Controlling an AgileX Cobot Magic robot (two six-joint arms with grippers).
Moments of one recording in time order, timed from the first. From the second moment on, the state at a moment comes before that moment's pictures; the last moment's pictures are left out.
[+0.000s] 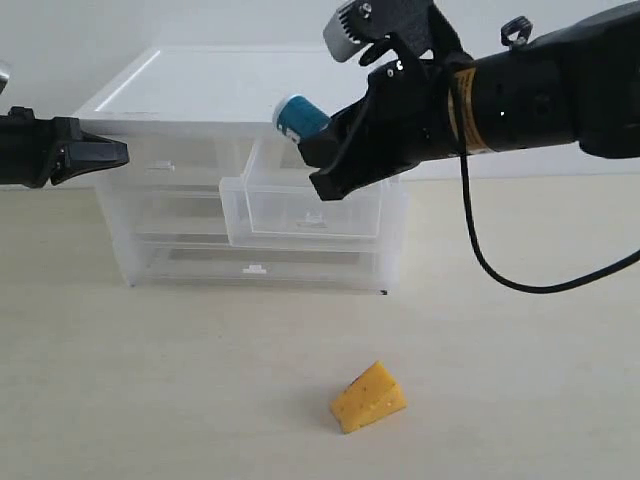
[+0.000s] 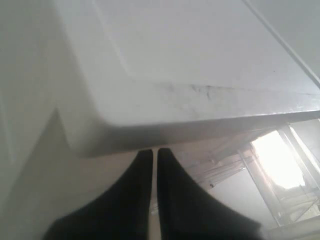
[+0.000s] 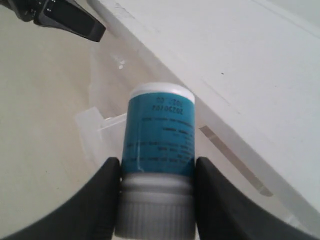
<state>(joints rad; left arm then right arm) 0.17 1.90 -1.21 1.57 -0.93 -1.66 0.52 1.56 -1.11 -1.75 -0.32 1.43</state>
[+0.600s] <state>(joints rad) 0.17 1.90 -1.21 1.57 -0.93 -1.66 0.51 1.51 -1.11 -1.75 -0.32 1.46</state>
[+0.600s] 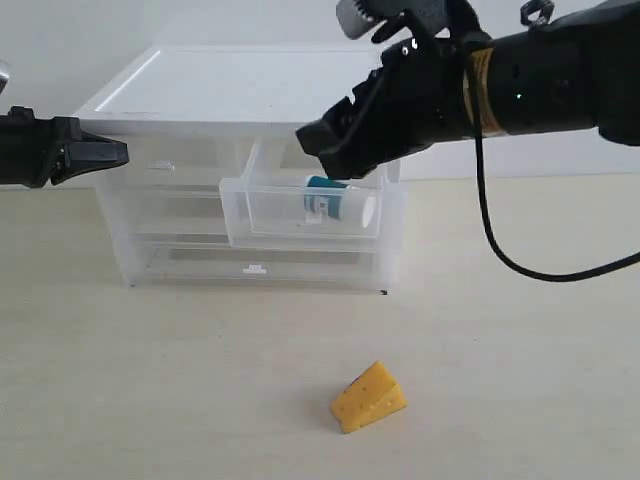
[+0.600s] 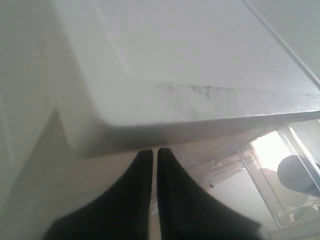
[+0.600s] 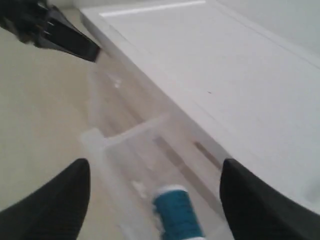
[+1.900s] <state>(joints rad) 0.17 1.90 -1.21 1.55 -0.94 -1.64 0.51 1.81 -1.22 -1.75 0.02 1.56</state>
